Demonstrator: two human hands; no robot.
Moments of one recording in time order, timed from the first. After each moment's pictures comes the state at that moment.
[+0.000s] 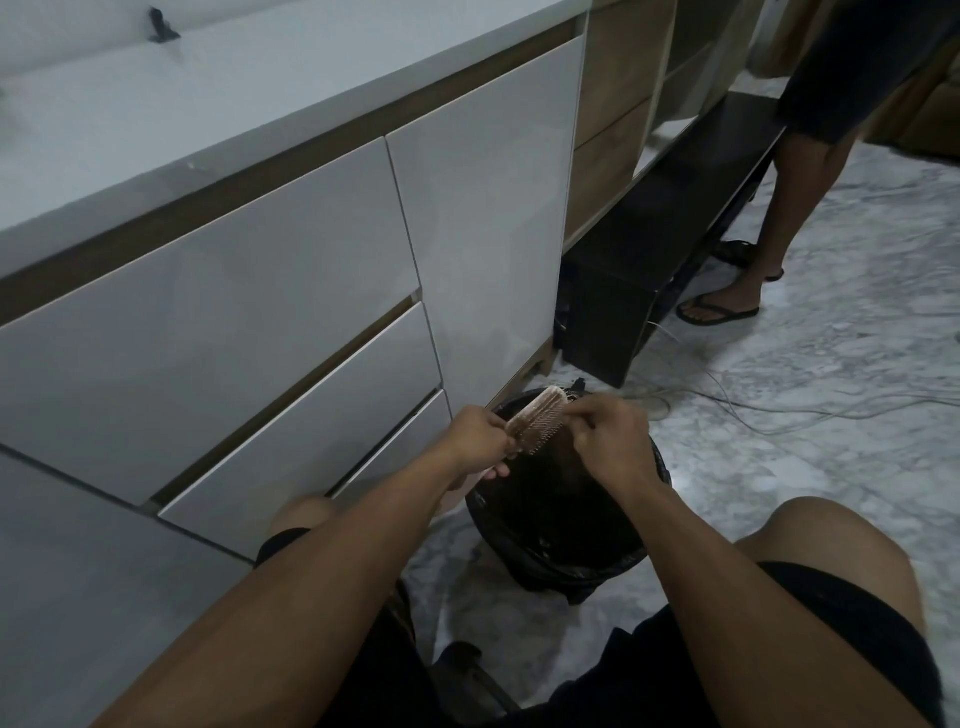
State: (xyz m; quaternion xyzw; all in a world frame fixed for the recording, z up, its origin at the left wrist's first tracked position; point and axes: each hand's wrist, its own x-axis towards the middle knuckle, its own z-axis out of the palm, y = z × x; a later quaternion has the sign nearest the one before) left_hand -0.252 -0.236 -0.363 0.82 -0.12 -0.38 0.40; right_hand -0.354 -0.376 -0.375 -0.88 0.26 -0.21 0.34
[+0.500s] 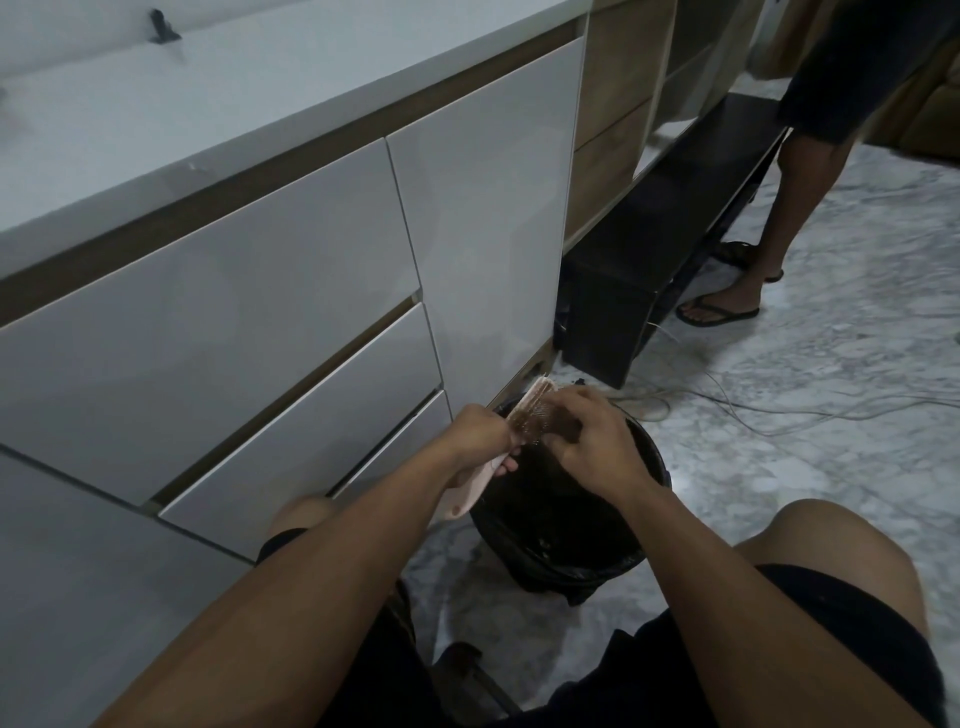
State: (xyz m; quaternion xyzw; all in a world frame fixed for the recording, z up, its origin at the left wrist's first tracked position) left_hand -0.253 -0.241 -0.355 0.79 -0.07 -0.41 0.45; right_hand -0.357 -0.370 -0.375 -0.90 0.19 -0.13 0.38
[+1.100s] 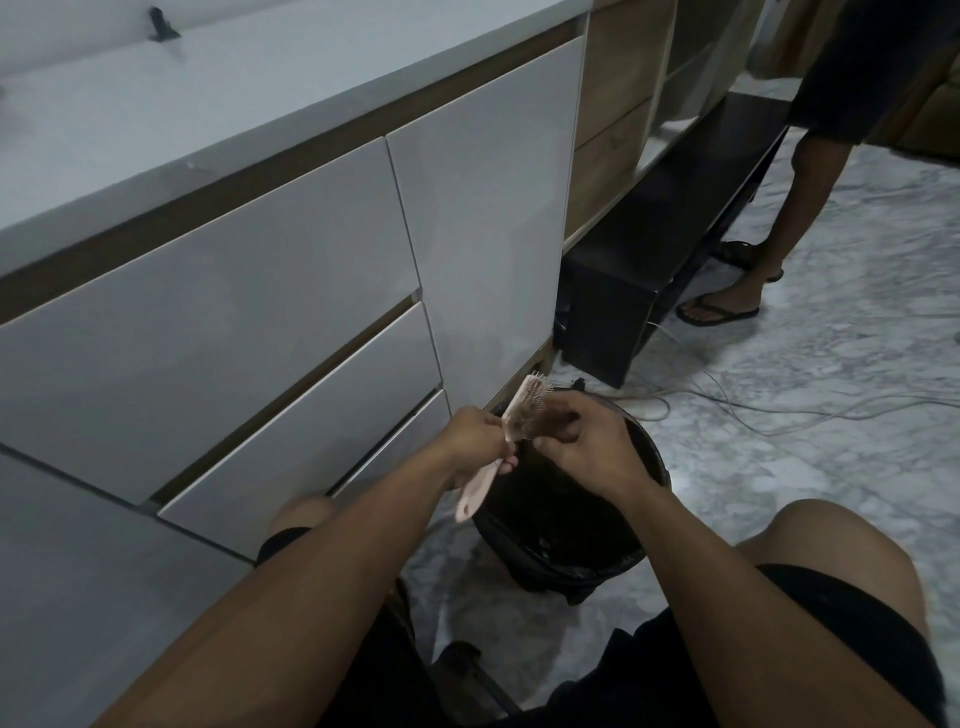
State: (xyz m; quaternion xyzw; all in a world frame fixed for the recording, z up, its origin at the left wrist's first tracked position) left_hand -0.250 -0.238 -0.369 0.77 -0.04 -0.42 0.48; right_hand -0.357 -0.366 -0.369 -0.85 0.22 -0.10 0.46
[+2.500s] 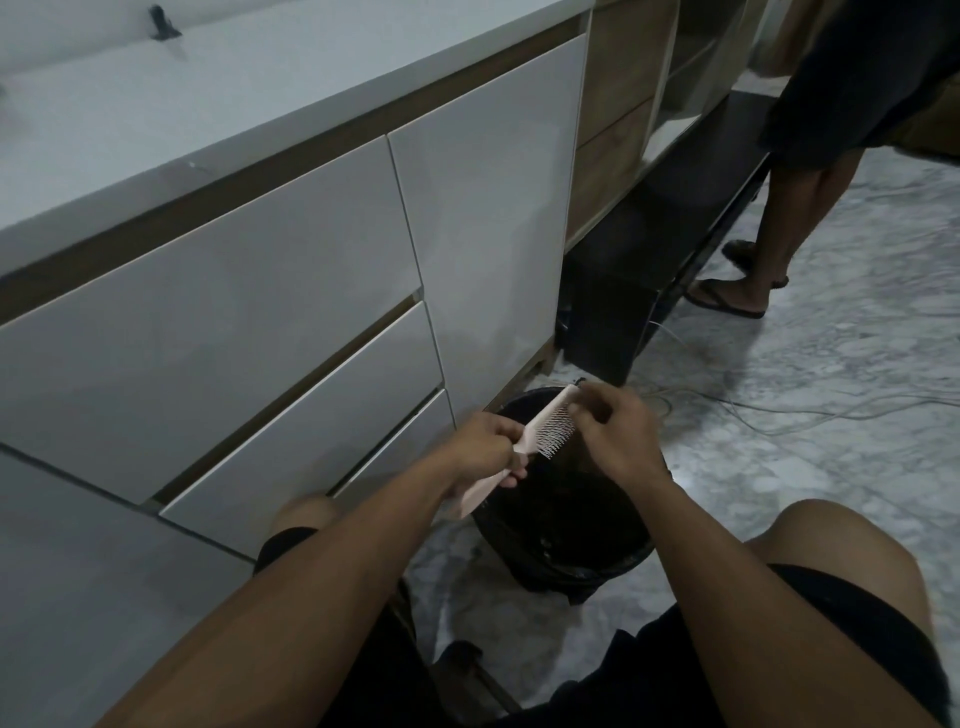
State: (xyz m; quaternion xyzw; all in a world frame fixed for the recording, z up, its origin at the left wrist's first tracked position) left_hand -0.257 -0.233 -0.367 0.78 -0.14 -0.45 0.42; right_hand -0.352 -0.385 -0.379 -0.83 0.33 -0.16 0.42
